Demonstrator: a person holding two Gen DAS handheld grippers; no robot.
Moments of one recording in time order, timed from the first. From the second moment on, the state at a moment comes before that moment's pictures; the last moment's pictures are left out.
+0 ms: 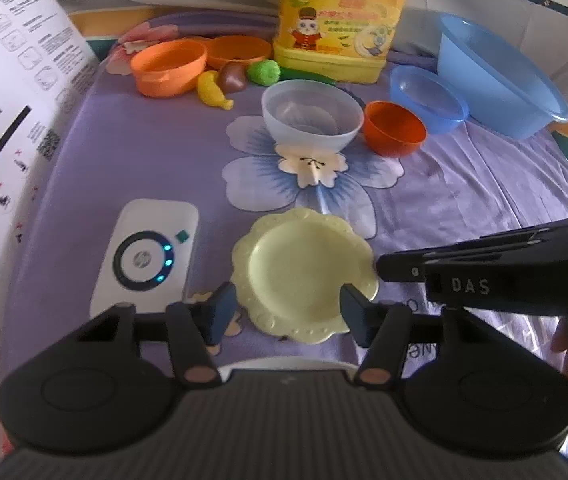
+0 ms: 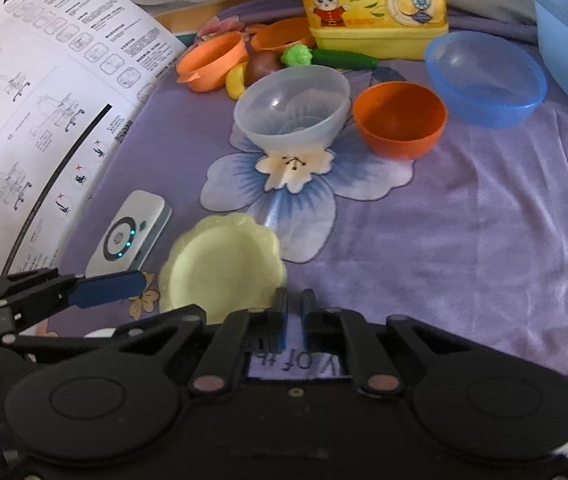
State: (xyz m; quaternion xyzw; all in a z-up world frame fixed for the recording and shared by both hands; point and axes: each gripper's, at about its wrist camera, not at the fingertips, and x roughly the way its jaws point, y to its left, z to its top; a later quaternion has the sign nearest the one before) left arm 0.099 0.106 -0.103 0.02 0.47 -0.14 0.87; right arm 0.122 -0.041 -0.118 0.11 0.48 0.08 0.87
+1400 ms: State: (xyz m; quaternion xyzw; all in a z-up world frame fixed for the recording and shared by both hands) left arm 0.127 0.113 -0.114 -0.03 0.50 -0.14 0.86; right arm 0.113 -0.059 -0.121 0.18 0.47 0.11 0.86
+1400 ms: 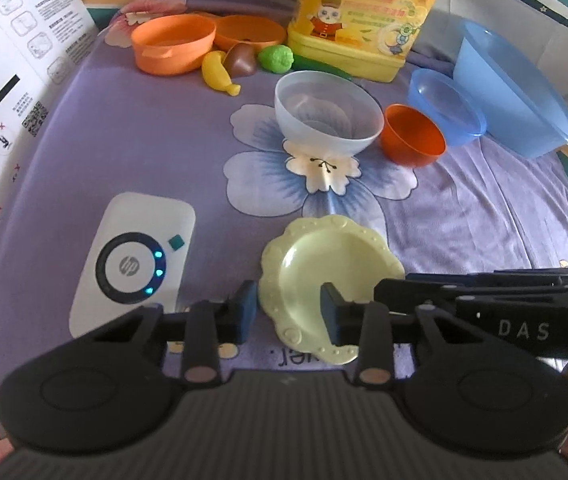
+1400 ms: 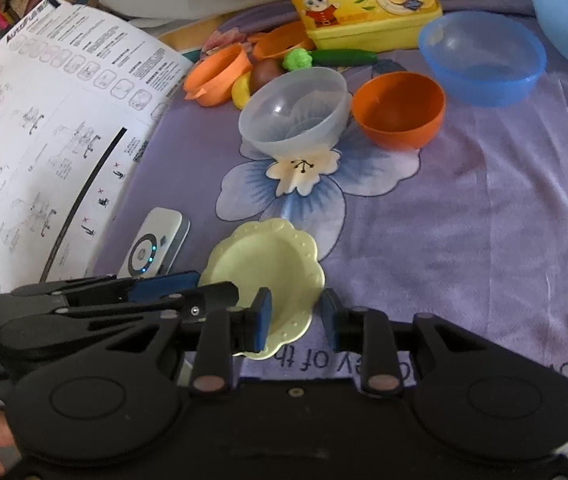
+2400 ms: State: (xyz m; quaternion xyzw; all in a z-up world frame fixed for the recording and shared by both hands) left arm 0.053 0.135 -0.058 0.01 0.47 -0.12 0.88; right arm 0.056 -0.010 -0.070 0.11 0.48 0.13 0.86
